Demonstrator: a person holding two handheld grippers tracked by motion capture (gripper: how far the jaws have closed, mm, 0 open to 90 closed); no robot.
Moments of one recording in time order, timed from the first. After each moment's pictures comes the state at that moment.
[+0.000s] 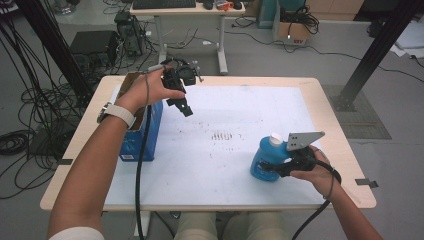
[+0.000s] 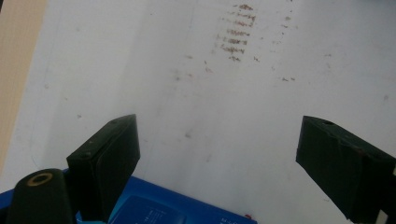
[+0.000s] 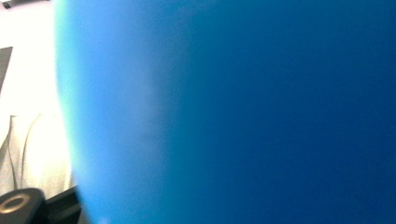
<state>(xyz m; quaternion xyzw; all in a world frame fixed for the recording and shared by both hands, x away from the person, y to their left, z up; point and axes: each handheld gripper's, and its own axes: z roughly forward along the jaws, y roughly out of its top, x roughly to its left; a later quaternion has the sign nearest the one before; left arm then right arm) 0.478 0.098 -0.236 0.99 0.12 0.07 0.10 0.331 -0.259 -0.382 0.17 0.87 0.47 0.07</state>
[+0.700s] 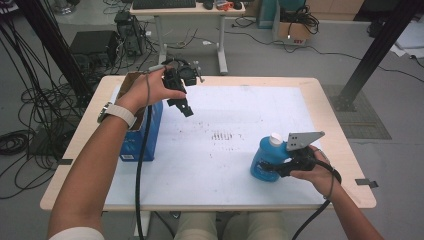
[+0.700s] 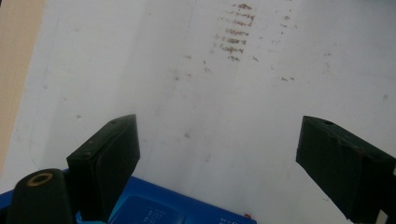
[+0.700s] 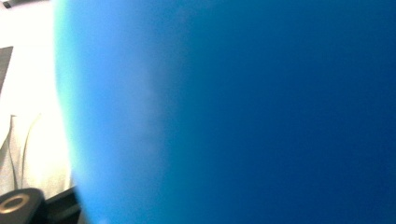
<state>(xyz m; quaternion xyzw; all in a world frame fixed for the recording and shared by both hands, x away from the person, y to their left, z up) 0.478 0.096 -0.236 0.99 0.12 0.07 0.09 0.331 -0.259 -0.382 0.17 0.87 0.46 0.07</state>
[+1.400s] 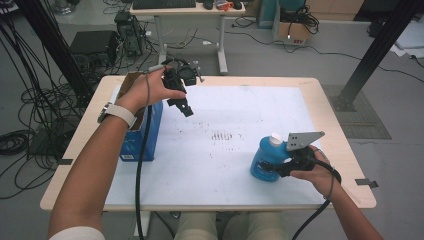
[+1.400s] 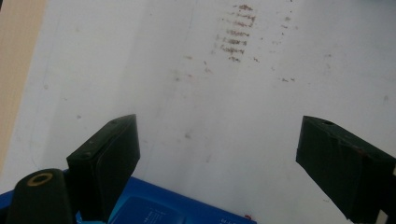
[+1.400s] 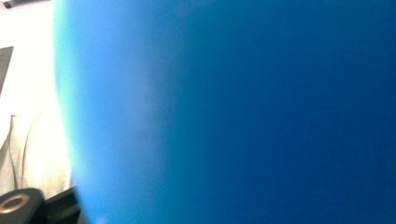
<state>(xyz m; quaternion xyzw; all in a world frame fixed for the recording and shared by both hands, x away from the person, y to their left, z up) 0.478 0.097 -0.236 0.99 0.13 0.07 0.10 0.331 -0.259 -0.382 0.17 0.87 0.47 0.07</state>
